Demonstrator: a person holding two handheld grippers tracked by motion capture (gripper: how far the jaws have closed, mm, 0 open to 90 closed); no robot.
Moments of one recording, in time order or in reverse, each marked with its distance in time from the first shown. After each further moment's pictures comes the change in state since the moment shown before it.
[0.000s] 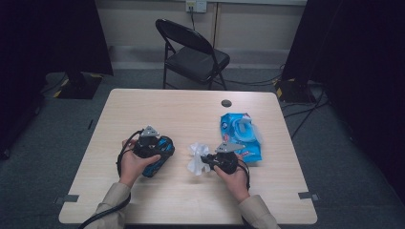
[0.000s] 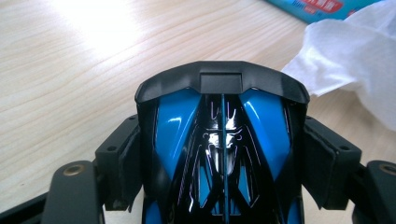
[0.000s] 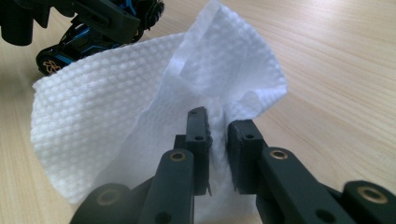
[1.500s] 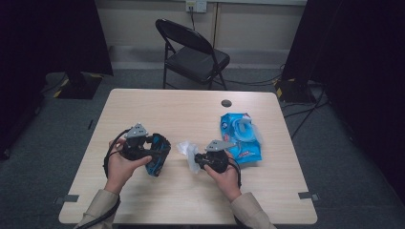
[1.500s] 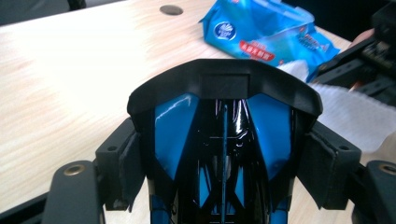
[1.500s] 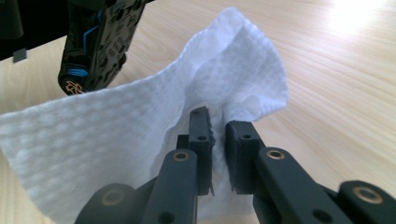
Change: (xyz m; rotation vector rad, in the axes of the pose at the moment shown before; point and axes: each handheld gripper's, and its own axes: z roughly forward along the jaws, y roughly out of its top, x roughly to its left) left arm -0.018 0.012 -0.059 -0.137 -0.068 0.019; right arm 0.023 0.021 0.010 -0.032 0.080 -0.017
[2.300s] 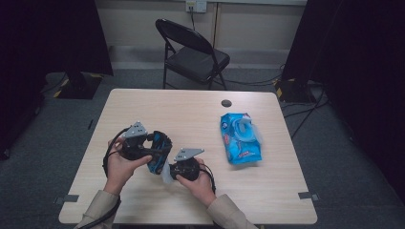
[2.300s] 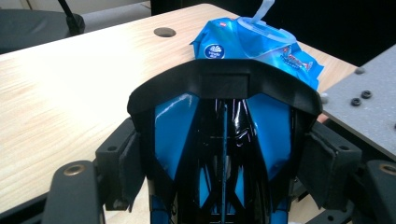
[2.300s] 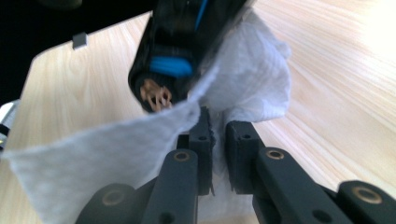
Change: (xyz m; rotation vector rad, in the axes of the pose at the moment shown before) left arm -0.011 0.012 -0.008 -0.070 -0.013 0.030; right arm 0.060 0.005 0.065 0.053 0.175 -0.070
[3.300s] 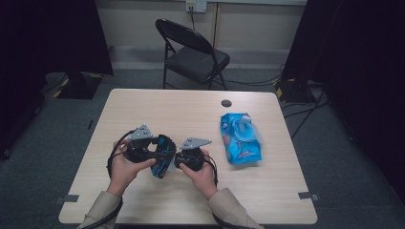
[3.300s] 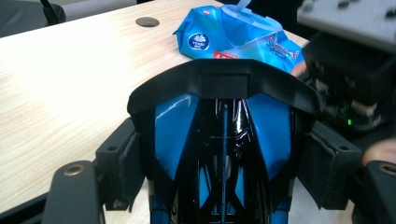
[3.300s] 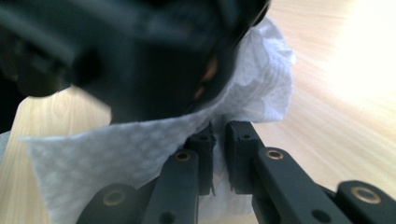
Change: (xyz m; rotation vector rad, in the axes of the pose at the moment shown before) left arm -0.009 -0.003 0.008 0.036 -0.044 0.014; right arm -0.014 0.023 -0.013 -0.093 -0.049 0.055
